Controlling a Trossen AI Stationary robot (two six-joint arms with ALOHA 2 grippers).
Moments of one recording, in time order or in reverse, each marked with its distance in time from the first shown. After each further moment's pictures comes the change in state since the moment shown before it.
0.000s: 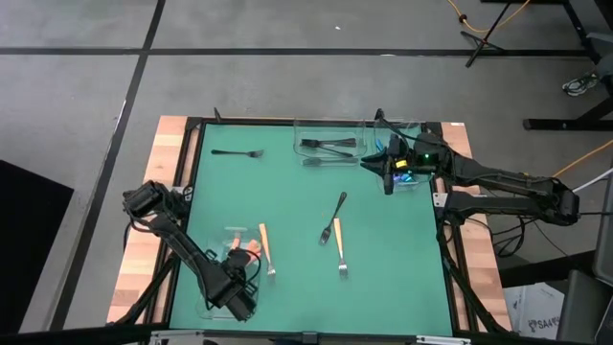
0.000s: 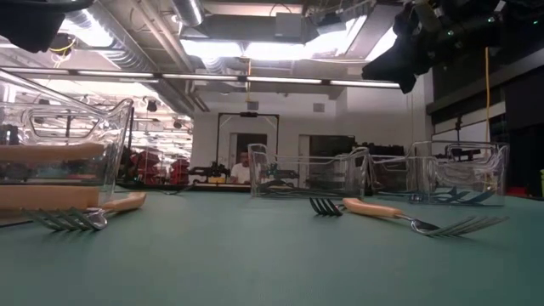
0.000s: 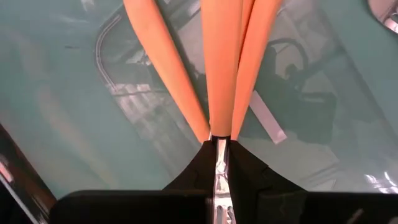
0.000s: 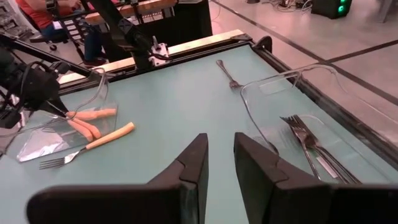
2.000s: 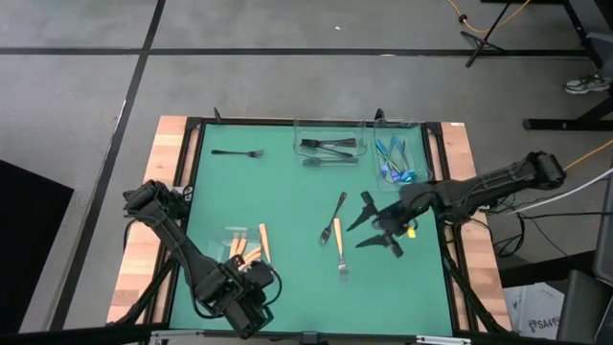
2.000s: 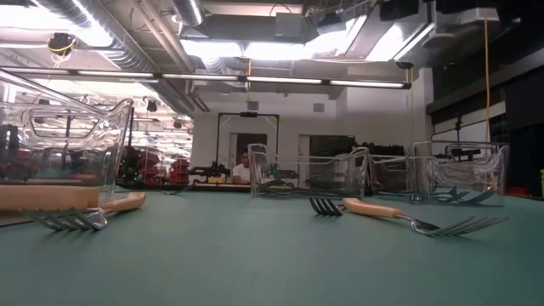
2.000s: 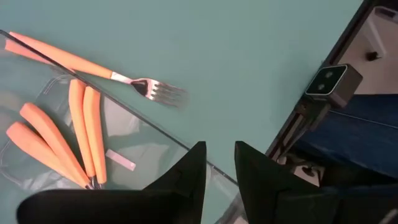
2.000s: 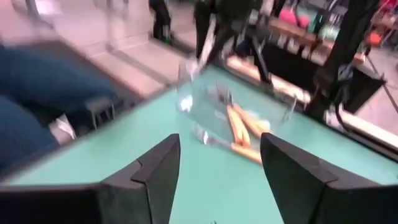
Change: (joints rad) left arm 0.018 -0.001 0.435 0.016 -0.188 0.394; right arm 0.636 0.211 0.080 0.166 -0.021 -0.441
